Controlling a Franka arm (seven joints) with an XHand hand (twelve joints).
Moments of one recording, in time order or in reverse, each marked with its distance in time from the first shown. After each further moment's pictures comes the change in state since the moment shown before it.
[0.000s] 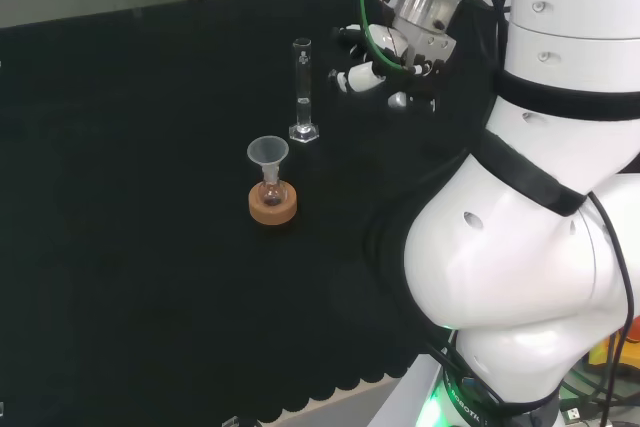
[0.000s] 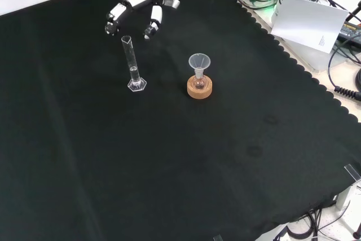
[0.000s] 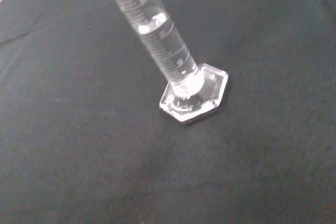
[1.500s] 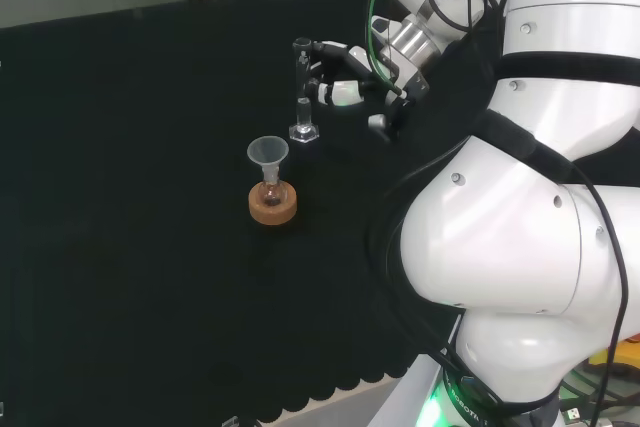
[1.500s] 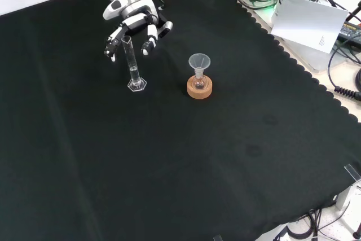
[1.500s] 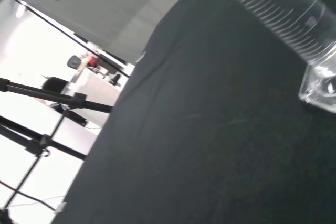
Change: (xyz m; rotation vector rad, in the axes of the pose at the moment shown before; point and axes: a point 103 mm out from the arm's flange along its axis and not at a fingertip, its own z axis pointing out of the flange) arm 0.008 0.047 0.060 -0.046 0.461 -0.259
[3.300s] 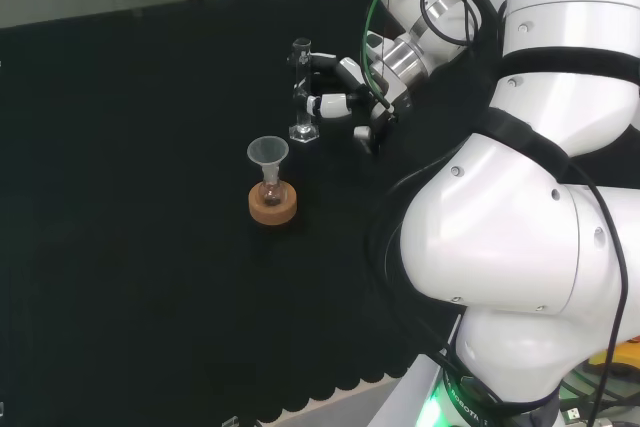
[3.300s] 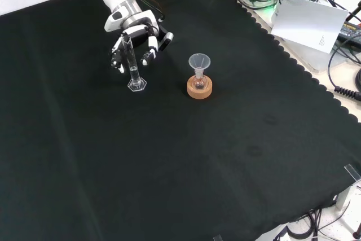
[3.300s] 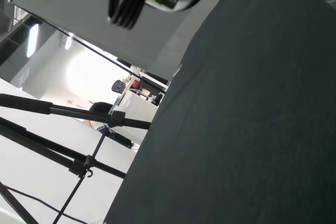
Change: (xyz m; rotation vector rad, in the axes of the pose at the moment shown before) arm -0.005 0.015 0.028 -0.055 0.131 -0.059
